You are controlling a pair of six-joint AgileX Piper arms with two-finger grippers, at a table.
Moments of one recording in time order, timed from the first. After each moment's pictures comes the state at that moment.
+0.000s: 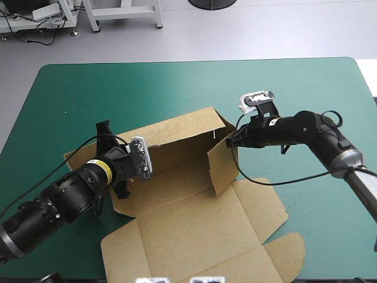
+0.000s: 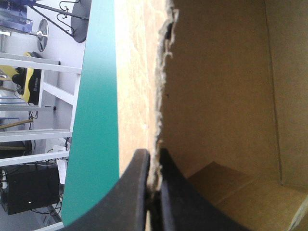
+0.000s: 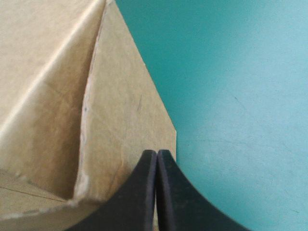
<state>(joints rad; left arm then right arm) -0.78 1.06 -0.93 0.60 0.73 0.38 0.33 1.45 -1.17 0.58 0.69 -0.44</state>
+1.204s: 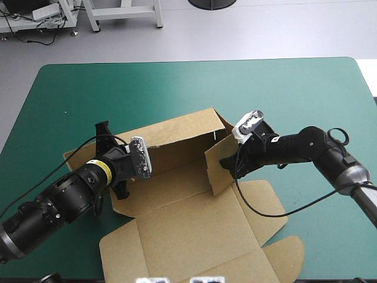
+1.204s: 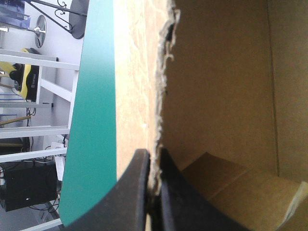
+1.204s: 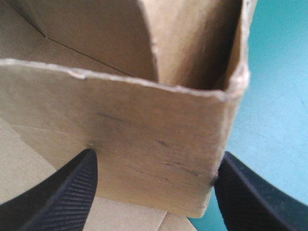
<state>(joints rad) -0.78 1.06 -0.93 0.60 0.74 0.37 0.33 1.37 -1.02 0.77 0.75 -0.93</state>
